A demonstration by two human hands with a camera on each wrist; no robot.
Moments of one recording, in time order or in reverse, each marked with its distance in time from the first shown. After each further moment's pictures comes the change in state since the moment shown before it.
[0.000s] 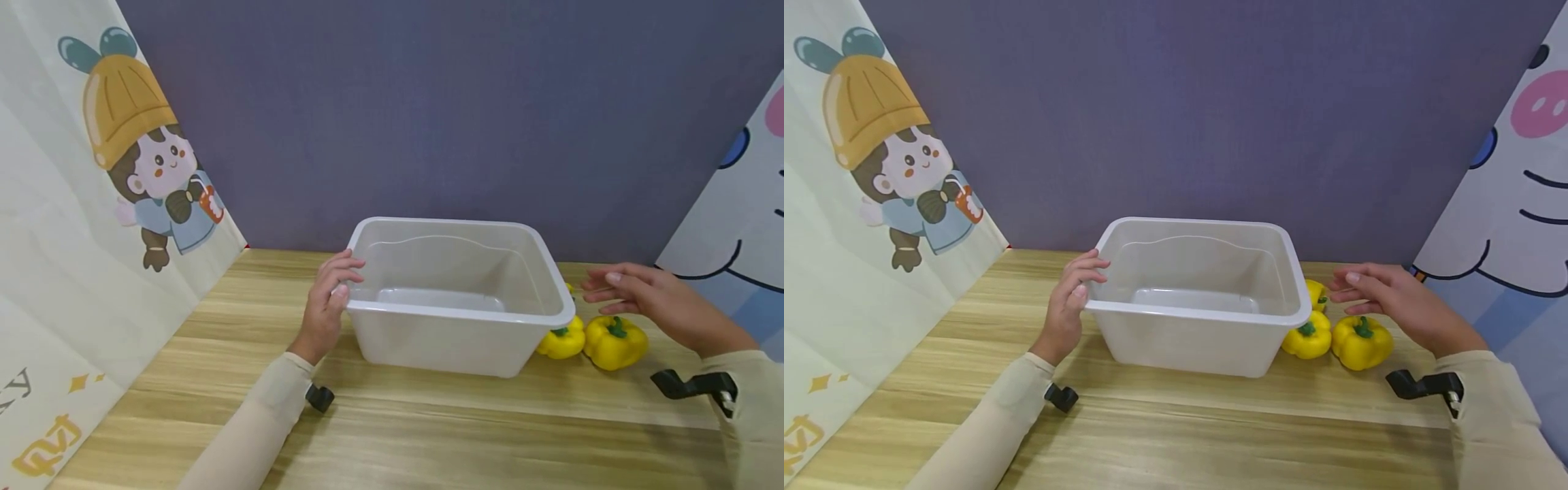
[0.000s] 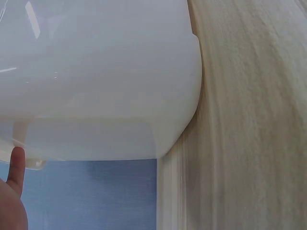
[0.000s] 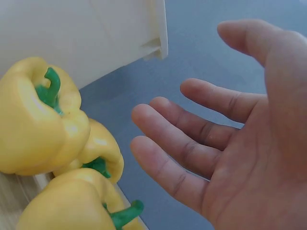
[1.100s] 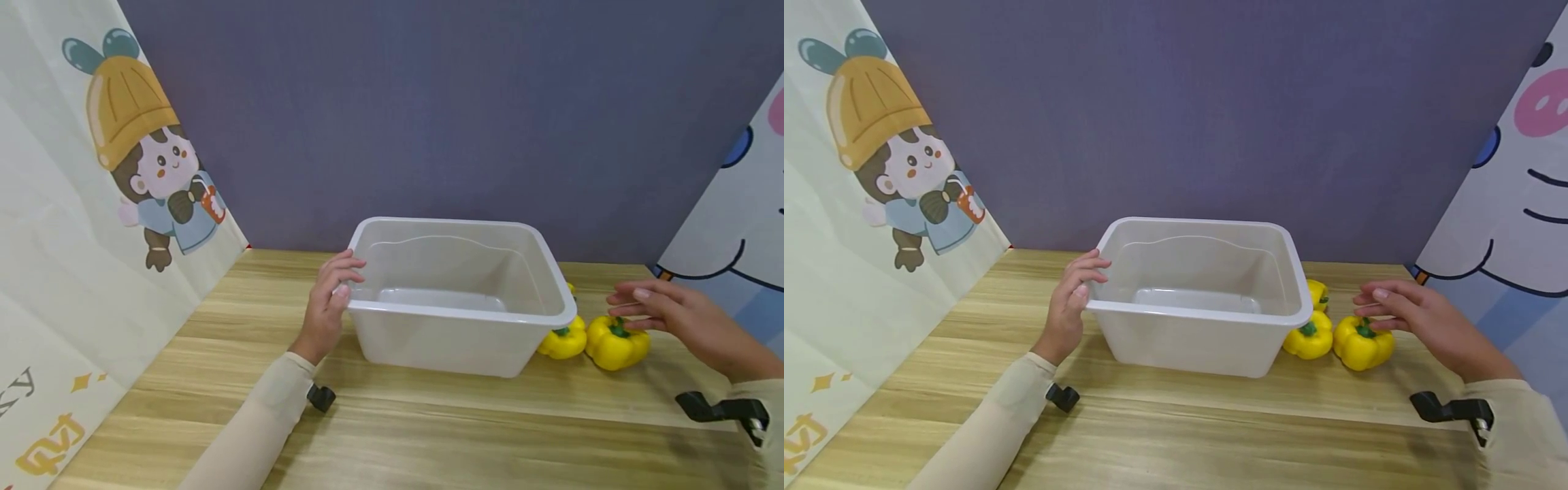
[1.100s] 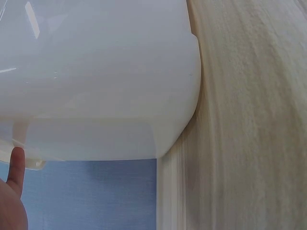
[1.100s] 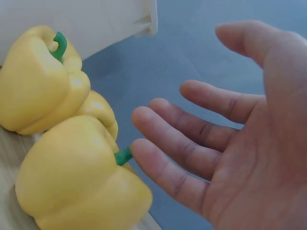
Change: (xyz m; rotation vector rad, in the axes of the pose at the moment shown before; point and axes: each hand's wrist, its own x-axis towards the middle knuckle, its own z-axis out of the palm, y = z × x) left_hand 0.000 0.001 0.000 0.014 0.002 0.000; right_hand -0.025 0.028 -0.001 -0.033 0.095 0.030
